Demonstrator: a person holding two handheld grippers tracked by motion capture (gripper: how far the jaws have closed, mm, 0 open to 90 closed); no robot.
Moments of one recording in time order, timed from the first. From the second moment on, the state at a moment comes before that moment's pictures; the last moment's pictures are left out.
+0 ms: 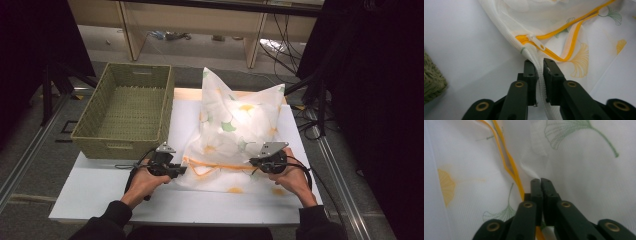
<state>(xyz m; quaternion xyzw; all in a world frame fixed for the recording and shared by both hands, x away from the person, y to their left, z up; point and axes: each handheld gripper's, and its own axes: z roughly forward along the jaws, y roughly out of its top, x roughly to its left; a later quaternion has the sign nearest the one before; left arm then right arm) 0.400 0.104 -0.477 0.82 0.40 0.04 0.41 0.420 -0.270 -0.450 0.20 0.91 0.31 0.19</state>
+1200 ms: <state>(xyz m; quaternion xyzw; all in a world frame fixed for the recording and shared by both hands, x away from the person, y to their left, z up) 0.382 0.080 -0.444 0.83 0.33 0.08 0.45 0.395 -0.221 -0.418 0.19 0.88 0.38 0.19</state>
